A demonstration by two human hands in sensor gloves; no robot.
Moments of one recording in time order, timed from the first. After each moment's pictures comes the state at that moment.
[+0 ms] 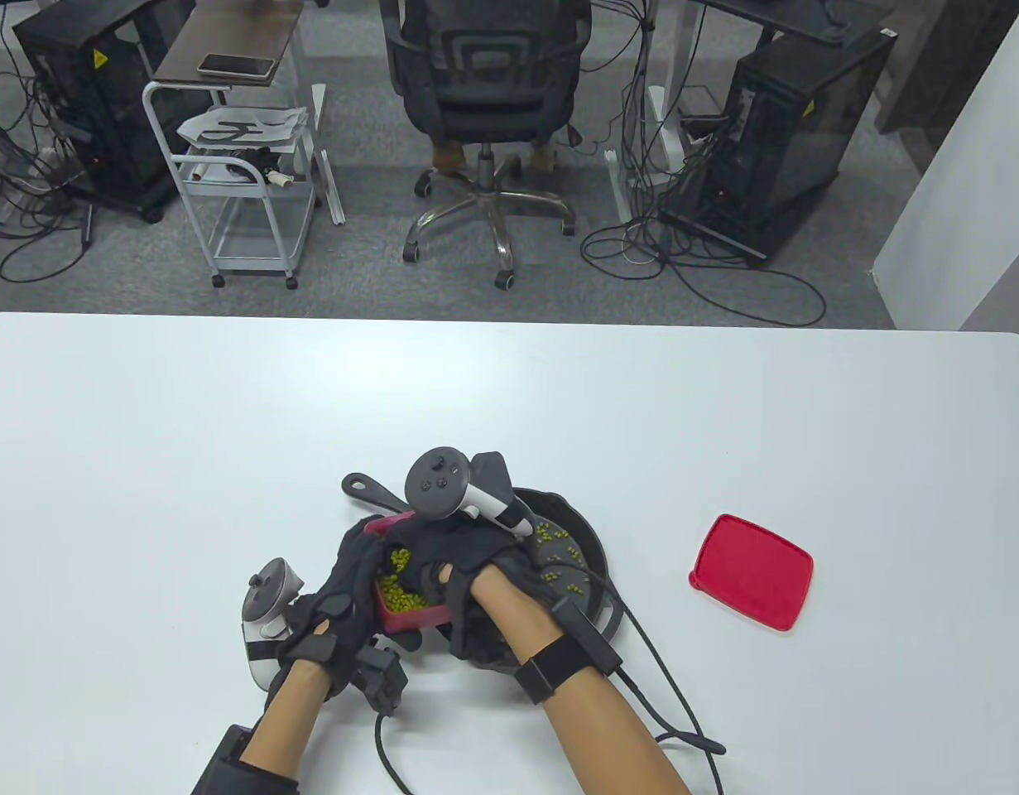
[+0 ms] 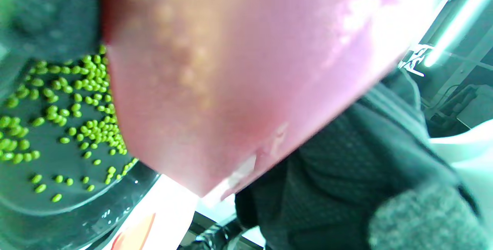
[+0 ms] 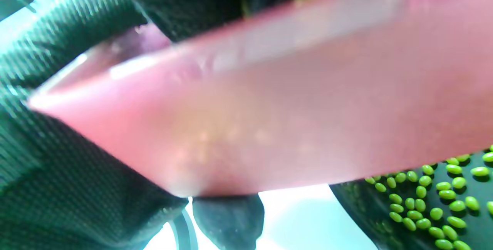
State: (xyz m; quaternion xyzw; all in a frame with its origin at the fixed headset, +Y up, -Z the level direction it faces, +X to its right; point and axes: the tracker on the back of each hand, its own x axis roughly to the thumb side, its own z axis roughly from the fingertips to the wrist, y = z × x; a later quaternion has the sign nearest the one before) left_hand -0.219 -0.791 -0.285 -0.18 0.04 0.79 0.58; right_hand -0.053 -0.672 -0.354 0.20 0.27 0.91 0.25
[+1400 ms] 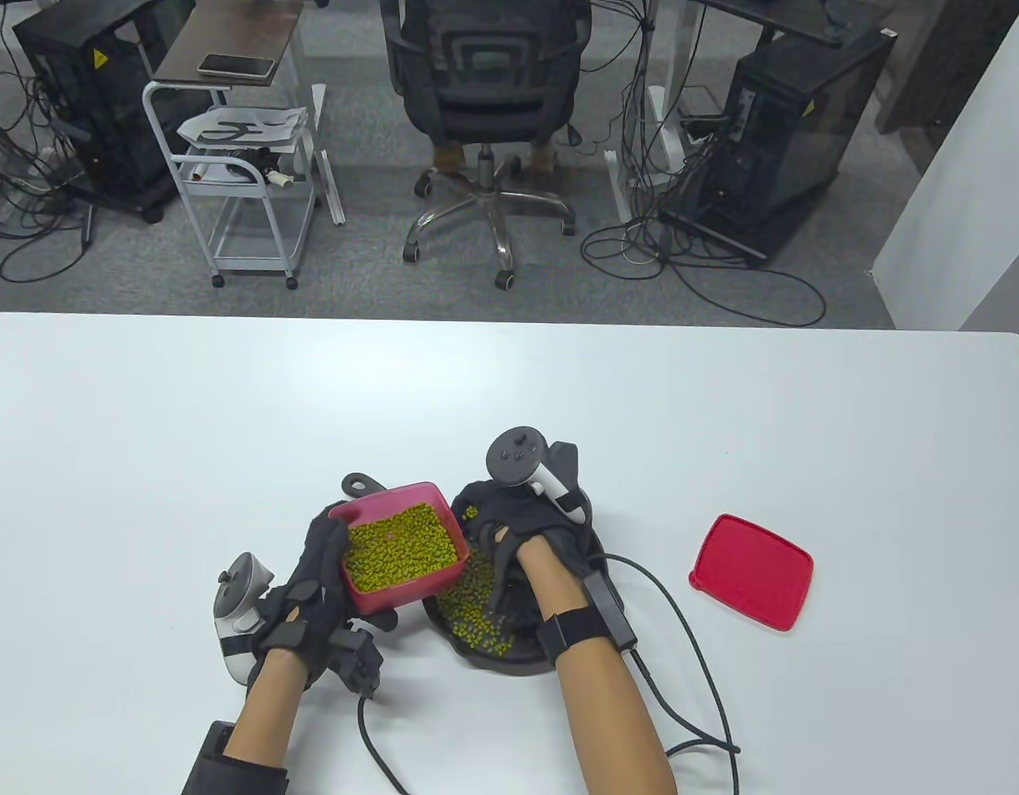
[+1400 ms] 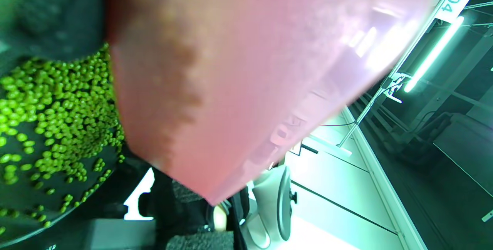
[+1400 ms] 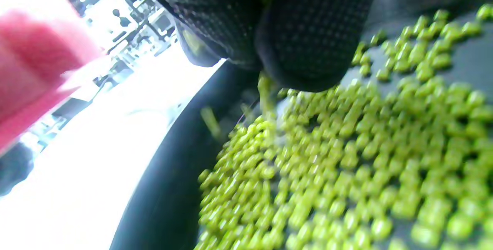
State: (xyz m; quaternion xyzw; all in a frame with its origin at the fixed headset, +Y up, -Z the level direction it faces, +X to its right) left_hand -0.243 -0.781 -0.290 -0.15 0.06 0.81 0.56; right_hand 0.016 -0.726 -0.411 0.05 0.20 0.94 0.26
